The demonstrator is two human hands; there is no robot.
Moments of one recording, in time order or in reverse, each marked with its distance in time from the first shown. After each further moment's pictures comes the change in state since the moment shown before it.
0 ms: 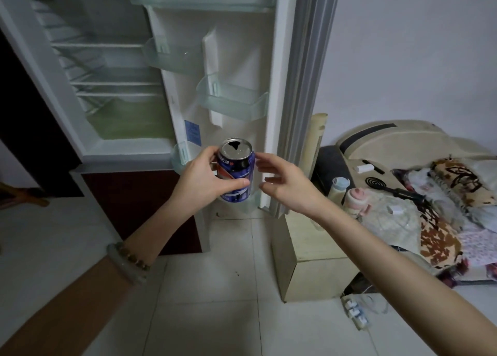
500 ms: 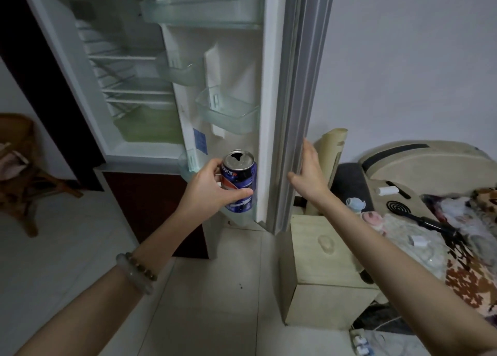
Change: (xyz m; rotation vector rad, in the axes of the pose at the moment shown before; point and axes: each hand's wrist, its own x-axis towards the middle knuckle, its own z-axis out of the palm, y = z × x) left_hand 0.008 0.024 0.056 -0.031 0.126 -0.116; right_hand 0.059 0.093 -0.069 -0.130 0.209 0.073
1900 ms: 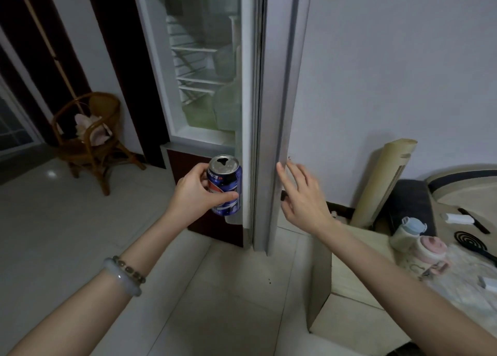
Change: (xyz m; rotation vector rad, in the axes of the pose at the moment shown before) left_hand -0.069 -0.046 -0.084 0.155 0.260 -0.138; right_hand -0.049 -0.021 0.094 -0.535 -0.084 -0.730
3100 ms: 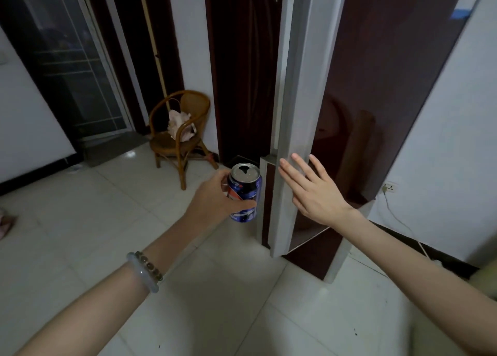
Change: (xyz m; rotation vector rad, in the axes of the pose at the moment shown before) left_hand 0.110 -0.211 -0.286 0.018 0.085 -0.086; right_hand 0.292 -0.265 0.132 -0.415 0.096 -0.532
